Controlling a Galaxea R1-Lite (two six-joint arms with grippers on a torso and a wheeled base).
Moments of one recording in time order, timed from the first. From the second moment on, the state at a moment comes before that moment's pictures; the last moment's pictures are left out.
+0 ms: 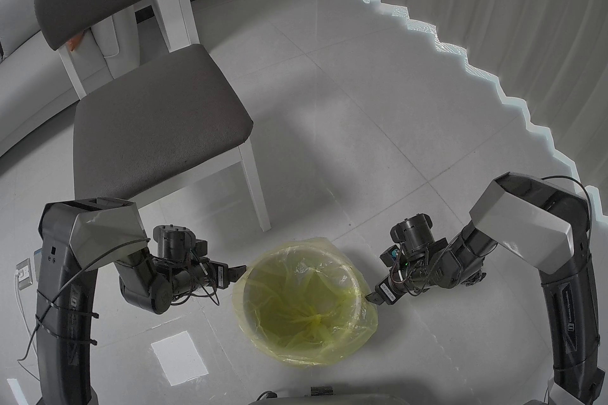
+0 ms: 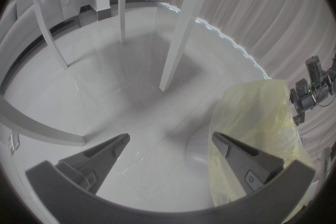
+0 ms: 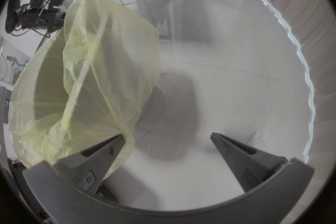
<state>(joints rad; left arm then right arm) -0.18 2.52 -0.90 -0.99 -0.20 -0.03 0.41 2.50 -1.19 -0.35 -0.01 -0.27</state>
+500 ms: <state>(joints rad) -0.18 2.45 -0.85 -0.97 -0.19 -0.03 0.41 2.46 -1.14 -0.35 -0.01 -0.27</state>
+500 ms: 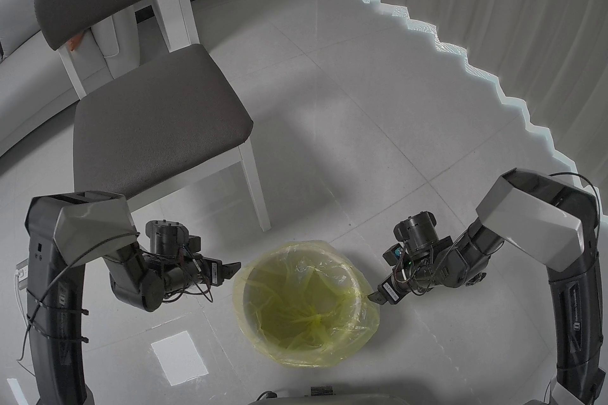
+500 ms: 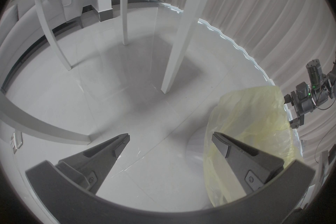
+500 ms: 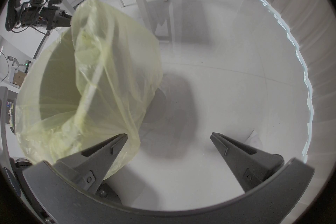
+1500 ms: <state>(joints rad) -0.40 2.25 -0.42 -1.03 -0.17 0.14 0.51 2.21 -0.97 -0.35 -0.01 -0.26</state>
